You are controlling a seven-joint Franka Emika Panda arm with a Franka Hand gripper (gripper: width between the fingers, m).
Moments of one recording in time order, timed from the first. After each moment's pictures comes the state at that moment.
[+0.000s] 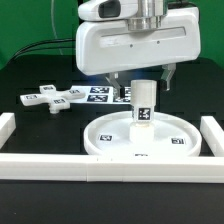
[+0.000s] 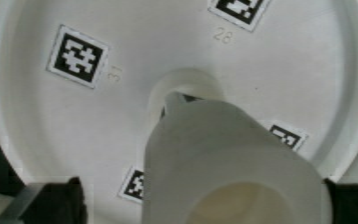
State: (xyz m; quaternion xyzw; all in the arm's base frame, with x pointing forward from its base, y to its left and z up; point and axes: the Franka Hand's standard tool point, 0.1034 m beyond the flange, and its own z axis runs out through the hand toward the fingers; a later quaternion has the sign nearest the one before) arm 0.559 0.023 0.086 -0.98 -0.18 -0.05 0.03
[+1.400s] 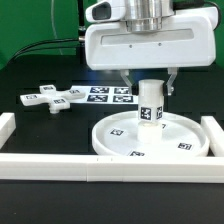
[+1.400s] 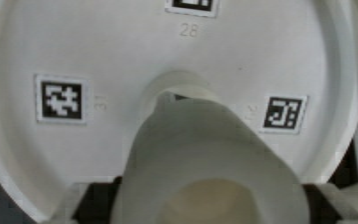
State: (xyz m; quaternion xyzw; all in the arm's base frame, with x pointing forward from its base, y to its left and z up) arm 0.558 0.037 0.084 -0.96 0.26 -0.04 0.07
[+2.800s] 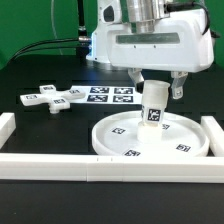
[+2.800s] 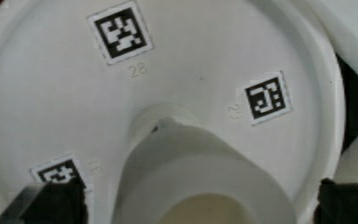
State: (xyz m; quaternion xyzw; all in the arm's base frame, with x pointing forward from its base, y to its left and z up) arm 0.556 0.046 0.083 -0.92 0.39 -0.02 0.09
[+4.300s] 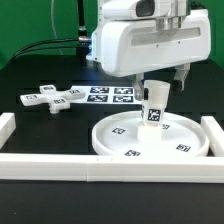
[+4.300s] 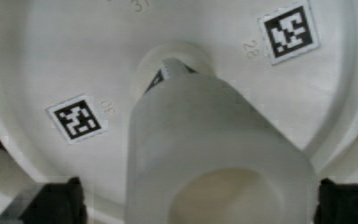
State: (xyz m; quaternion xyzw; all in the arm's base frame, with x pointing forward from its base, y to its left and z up) arm 0.566 0.051 0.085 -0.94 -0.34 -0.05 0.01
